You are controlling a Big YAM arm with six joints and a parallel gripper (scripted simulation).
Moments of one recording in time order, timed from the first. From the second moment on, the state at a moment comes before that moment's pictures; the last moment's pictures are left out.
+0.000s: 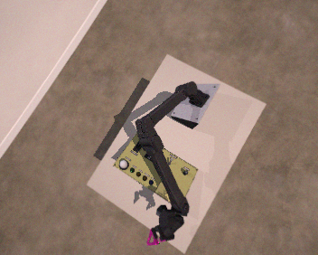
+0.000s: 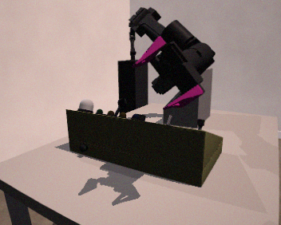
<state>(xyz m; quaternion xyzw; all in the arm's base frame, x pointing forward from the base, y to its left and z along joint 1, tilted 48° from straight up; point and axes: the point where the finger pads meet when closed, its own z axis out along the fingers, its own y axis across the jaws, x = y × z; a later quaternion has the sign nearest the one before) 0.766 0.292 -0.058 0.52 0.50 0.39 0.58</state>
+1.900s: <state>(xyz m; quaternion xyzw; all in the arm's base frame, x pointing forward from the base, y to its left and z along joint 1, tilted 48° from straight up) 0.344 0.129 -0.062 -0.20 0.83 -0.34 0.40</state>
